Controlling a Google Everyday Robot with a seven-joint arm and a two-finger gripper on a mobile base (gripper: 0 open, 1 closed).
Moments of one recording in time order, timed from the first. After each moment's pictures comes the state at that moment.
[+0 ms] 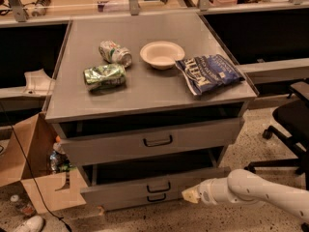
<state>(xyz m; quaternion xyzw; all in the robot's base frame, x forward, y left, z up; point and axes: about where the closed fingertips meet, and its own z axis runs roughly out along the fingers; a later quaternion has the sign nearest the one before) 0.469 -0.151 0.393 -0.25 0.90 0.27 0.22</state>
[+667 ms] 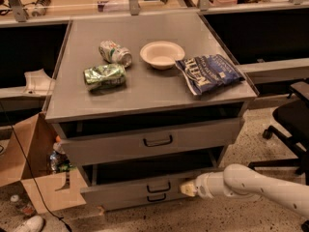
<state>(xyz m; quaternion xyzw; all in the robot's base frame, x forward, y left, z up) 0.494 -0.145 0.397 -0.25 0.90 0.26 0.24</state>
